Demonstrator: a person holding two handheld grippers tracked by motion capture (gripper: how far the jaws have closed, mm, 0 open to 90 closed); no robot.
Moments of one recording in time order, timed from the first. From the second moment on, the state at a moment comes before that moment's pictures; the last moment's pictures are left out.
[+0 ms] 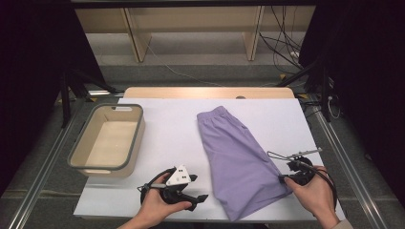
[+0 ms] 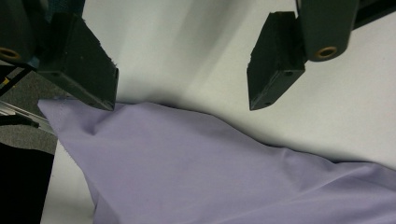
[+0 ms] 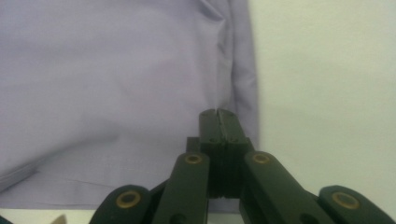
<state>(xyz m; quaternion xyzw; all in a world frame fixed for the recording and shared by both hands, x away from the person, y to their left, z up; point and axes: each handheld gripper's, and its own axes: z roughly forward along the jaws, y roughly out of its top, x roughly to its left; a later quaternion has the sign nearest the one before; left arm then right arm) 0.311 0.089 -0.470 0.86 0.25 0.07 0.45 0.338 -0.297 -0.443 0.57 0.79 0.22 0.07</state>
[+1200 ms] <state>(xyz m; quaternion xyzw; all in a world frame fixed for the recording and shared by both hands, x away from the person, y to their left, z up) 0.311 0.086 -0.472 0.86 0.24 0.06 0.45 0.405 -0.258 -0.460 0.48 0.81 0.28 0.16</state>
